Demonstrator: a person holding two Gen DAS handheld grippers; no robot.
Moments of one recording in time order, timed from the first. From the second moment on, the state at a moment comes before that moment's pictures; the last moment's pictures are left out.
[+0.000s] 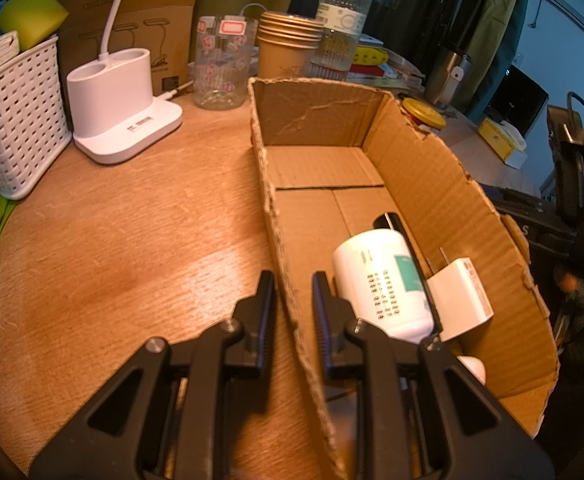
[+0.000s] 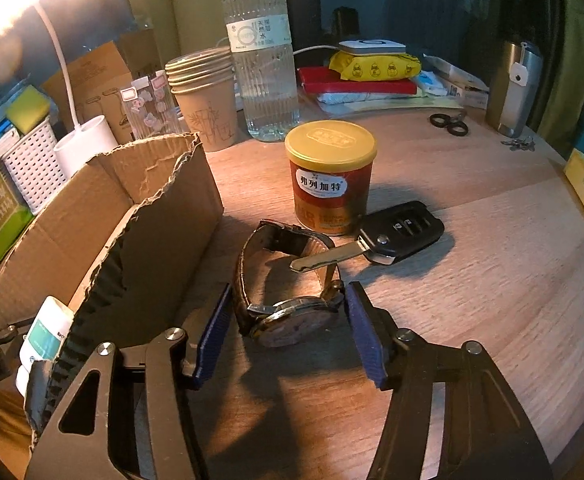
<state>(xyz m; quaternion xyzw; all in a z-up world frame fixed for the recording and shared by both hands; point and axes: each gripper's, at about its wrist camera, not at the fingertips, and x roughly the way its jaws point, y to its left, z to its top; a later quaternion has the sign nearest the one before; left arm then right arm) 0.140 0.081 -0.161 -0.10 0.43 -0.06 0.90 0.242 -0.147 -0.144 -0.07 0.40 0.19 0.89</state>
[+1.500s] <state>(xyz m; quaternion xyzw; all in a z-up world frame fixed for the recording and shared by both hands) 0.140 0.082 -0.161 -0.10 0.43 -0.06 0.90 0.212 -0.136 -0.117 -0.09 0.34 0.22 0.91</state>
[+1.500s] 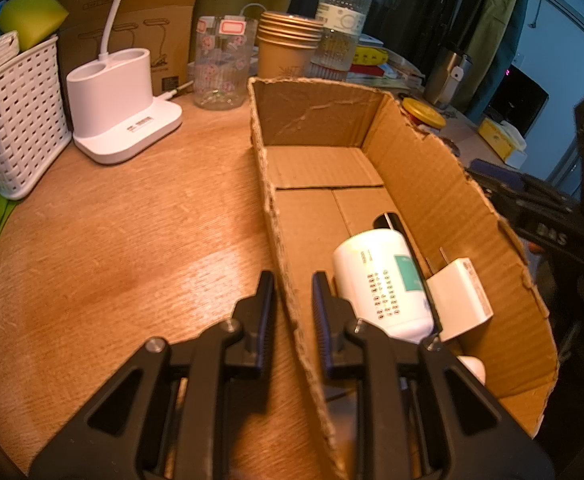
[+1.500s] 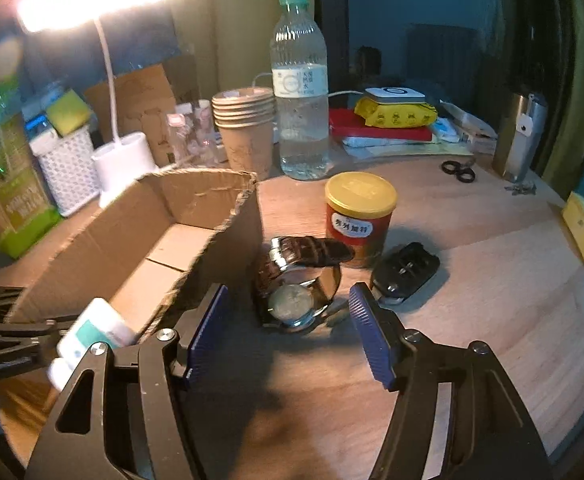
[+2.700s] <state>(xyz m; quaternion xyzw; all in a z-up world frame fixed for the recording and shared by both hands) 0.140 0.081 -0.161 -0.10 0.43 -0.06 0.90 0.234 -0.142 -0.117 -0.05 0.34 0.29 0.89</state>
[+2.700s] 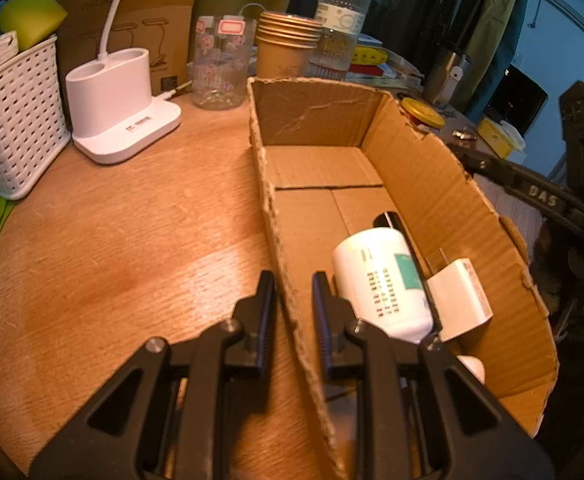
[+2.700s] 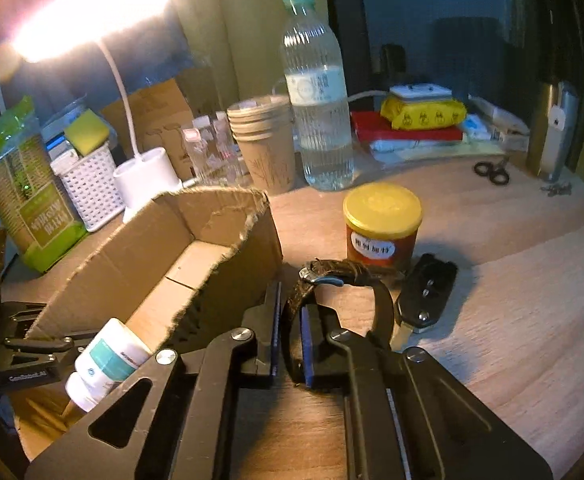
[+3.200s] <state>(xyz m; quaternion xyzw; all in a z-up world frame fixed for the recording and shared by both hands) 0.140 0.081 -0.161 -0.10 0.43 -0.06 0.90 0.189 -0.124 -0.071 -0.08 0.28 0.31 0.90</state>
